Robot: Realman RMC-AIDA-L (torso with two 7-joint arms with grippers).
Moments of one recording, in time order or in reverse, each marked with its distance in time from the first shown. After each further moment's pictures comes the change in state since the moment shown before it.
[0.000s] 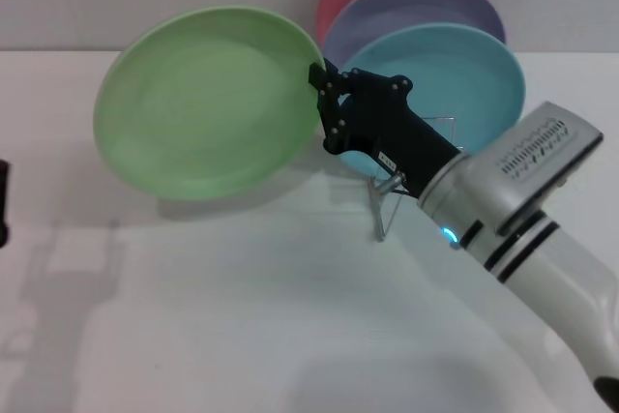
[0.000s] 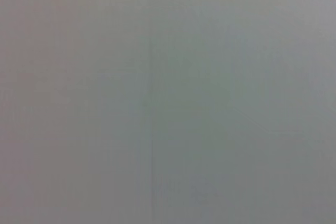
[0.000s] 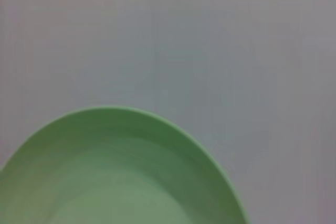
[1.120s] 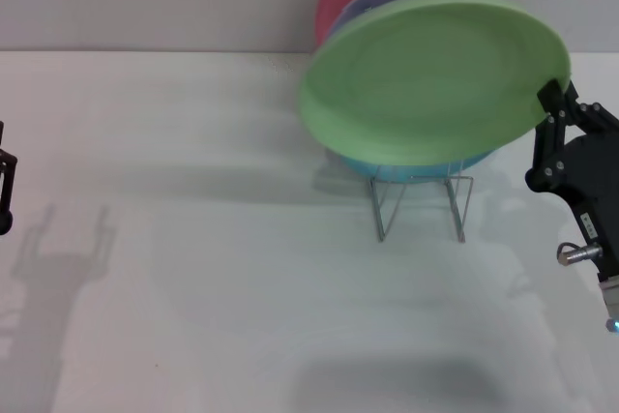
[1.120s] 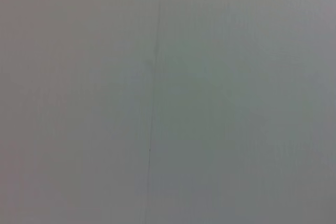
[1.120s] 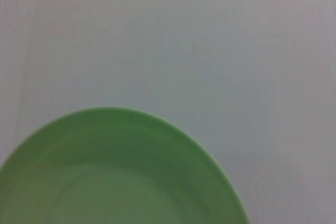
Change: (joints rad) left arm -0.061 -0.004 -0.064 0.157 0.009 -0.104 -0.227; right arm -0.390 -0.007 0.101 0.004 -0.006 -0.442 -0.161
